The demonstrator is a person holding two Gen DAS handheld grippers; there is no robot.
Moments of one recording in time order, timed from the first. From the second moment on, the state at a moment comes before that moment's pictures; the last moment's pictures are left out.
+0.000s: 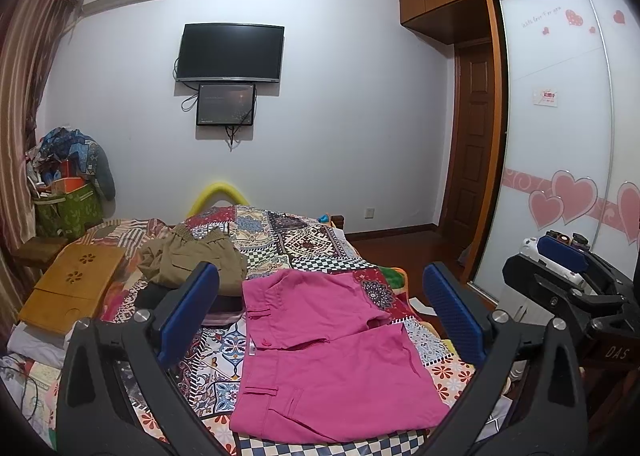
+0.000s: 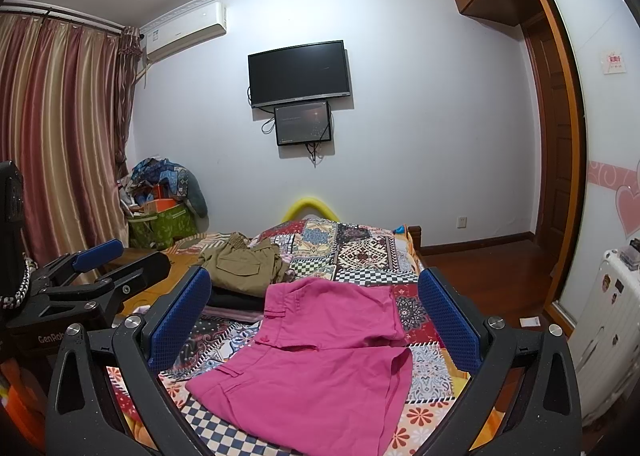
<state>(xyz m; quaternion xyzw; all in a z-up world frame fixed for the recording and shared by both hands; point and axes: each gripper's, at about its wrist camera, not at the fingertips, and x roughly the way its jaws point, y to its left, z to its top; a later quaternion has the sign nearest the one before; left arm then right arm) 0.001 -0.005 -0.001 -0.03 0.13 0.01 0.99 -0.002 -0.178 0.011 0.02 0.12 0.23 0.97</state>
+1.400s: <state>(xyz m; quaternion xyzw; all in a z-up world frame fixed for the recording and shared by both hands) 0.148 0.059 -0.059 0.00 0.21 0.08 0.98 0.123 -0.214 -0.049 0.01 0.22 0.17 0.96</state>
